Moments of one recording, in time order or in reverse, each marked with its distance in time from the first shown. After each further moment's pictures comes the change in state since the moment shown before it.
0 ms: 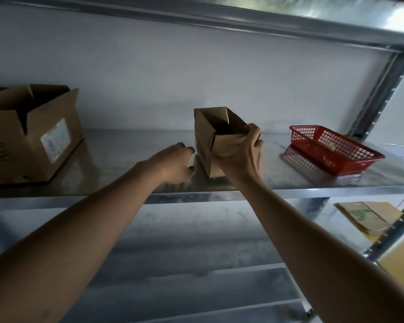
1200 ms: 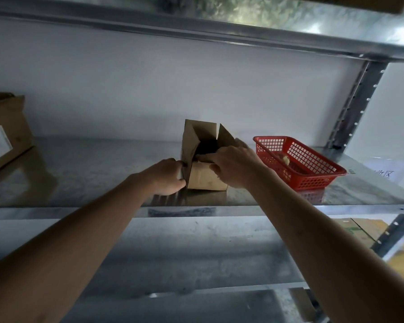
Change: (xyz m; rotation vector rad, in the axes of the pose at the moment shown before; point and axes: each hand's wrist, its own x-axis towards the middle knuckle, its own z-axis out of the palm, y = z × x) left_hand 0.100 0.110 0.061 -0.070 -0.078 -0.116; right_hand 0.108 0.088 -0.130 -0.830 -0.527 -0.820
